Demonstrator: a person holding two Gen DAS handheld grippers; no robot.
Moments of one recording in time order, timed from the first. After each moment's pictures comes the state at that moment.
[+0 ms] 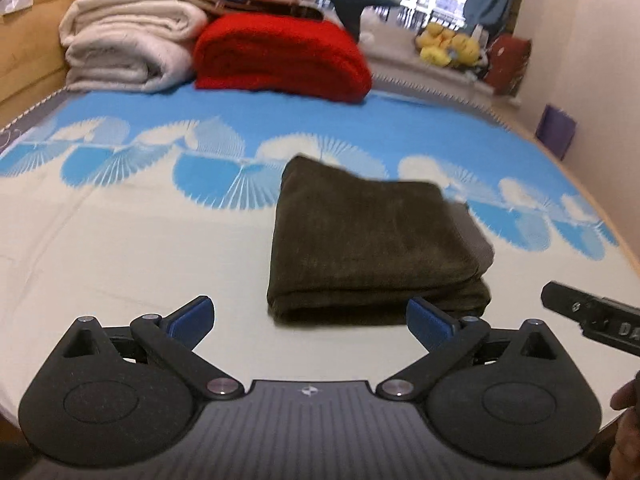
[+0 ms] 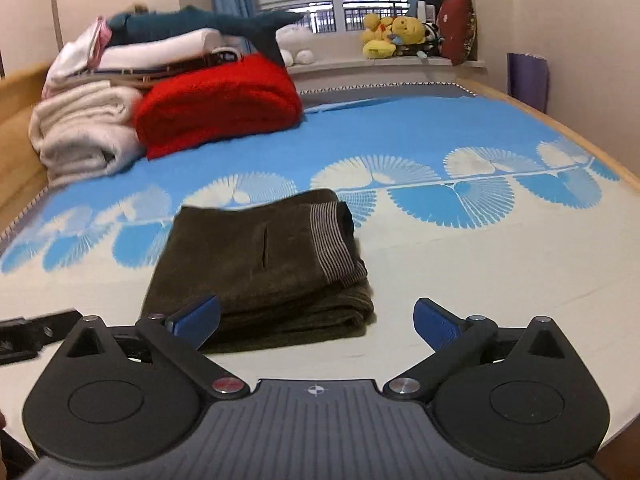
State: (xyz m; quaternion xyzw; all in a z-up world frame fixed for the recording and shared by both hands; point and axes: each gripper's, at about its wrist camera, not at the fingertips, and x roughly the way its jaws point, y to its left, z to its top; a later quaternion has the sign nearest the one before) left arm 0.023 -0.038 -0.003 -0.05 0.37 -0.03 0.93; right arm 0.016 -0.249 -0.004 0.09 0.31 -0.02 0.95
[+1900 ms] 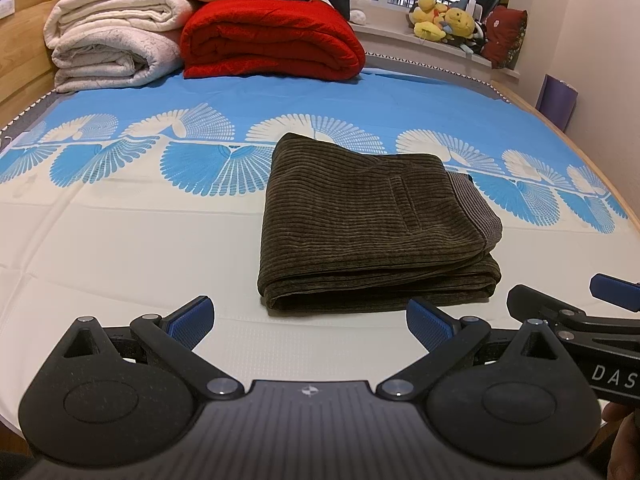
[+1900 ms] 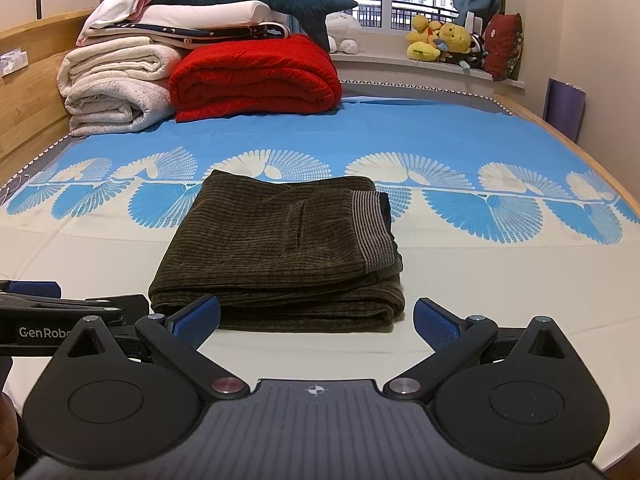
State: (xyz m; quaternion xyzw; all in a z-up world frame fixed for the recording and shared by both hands) left arm 0.043 -0.047 -0.025 -0.02 0.38 -0.03 0.92; right arm 0.016 -0.211 -0.015 0.02 0.32 0.01 0.95
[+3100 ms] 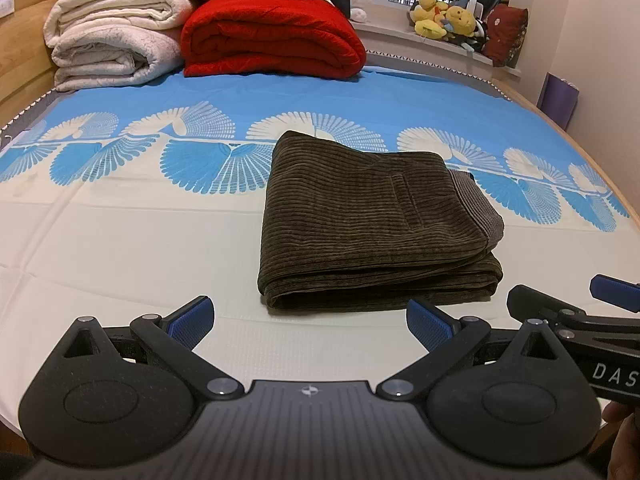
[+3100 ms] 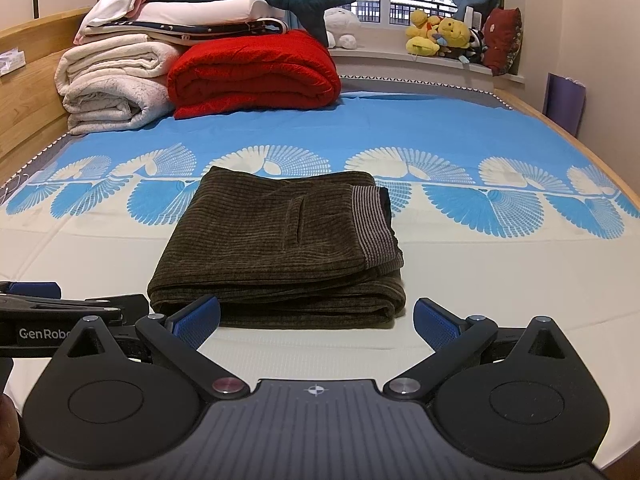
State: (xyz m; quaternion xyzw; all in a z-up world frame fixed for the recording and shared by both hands) left arm 0.043 -0.043 -0.028 -0.02 0.38 -0.03 0.92; right arm 0.017 -0.211 -0.017 0.02 0.33 0.01 0.94
